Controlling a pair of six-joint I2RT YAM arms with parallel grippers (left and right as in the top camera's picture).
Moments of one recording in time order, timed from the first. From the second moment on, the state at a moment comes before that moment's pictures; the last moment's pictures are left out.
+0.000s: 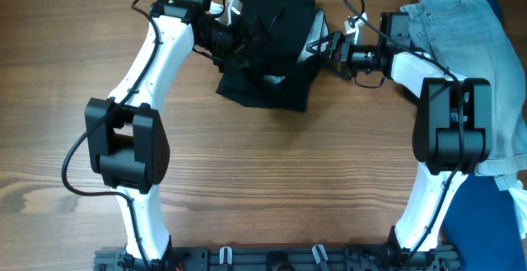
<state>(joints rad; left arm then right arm) -0.23 2.11 1.84 -0.94 0.77 -0.54 -0.01 2.19 1.37 -0.15 -1.04 0.45</state>
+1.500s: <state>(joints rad) -0.23 2.11 1.84 -1.00 0.90 -0.47 0.14 2.20 1.40 -0.13 -0.69 0.92</state>
